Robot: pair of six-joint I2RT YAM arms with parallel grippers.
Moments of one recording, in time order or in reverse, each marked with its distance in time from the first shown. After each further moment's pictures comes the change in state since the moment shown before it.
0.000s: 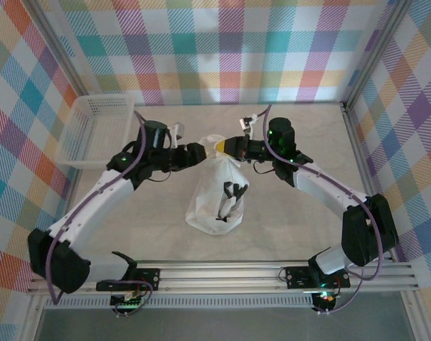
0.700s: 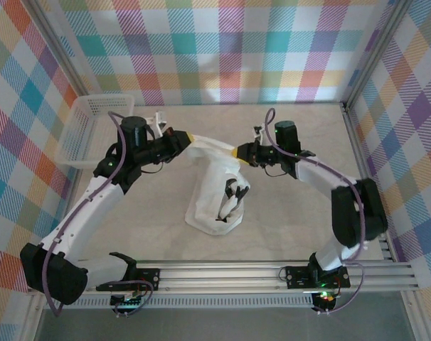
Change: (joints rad) left arm 0.101 -0.106 -0.029 0.216 0.093 -0.199; right arm -0.172 0.178 -0.021 -0.209 -0.064 -0.221
